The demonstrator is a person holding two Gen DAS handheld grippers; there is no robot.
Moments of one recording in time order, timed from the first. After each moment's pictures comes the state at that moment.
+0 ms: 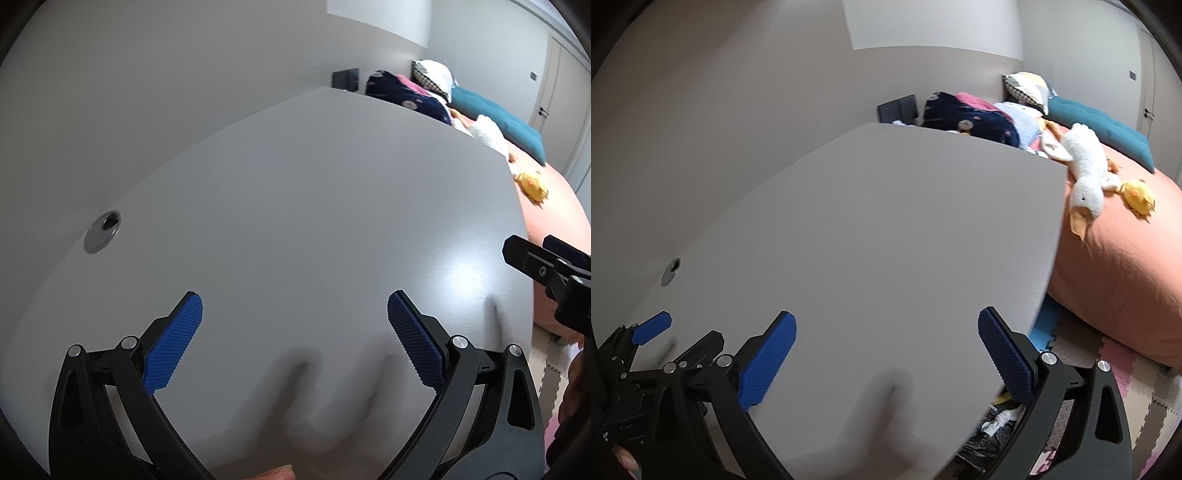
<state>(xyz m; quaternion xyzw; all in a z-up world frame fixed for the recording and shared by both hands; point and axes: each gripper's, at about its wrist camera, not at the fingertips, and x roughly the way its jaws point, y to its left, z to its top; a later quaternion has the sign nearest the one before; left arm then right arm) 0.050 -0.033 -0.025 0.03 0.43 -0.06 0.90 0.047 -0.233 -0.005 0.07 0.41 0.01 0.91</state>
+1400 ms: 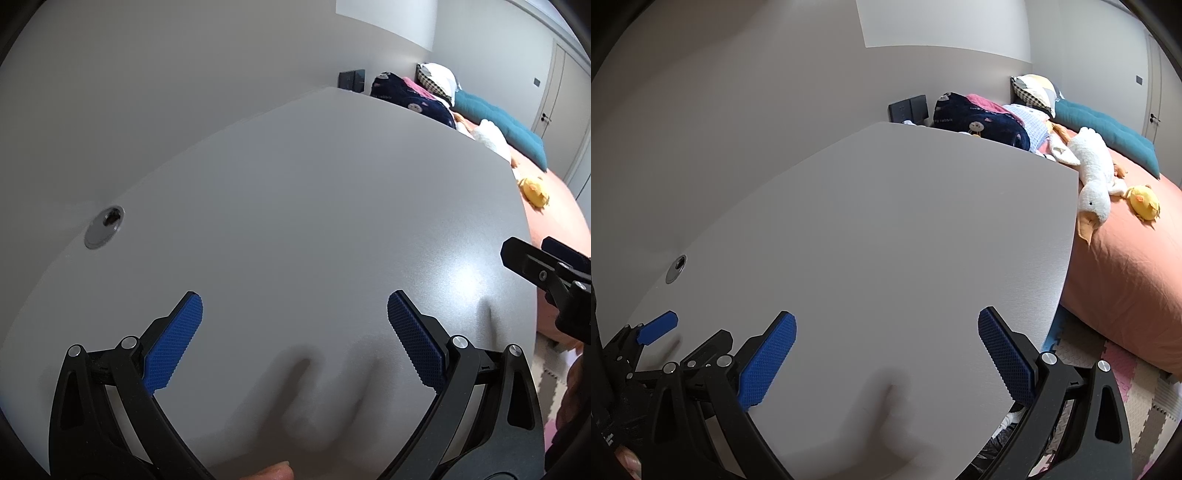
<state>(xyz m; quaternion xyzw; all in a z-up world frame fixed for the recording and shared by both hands) 0.050 -0.031 -0.025 0.02 0.43 -0.06 0.90 0.054 -0.220 -0.003 0.06 0.41 0.01 0.91</state>
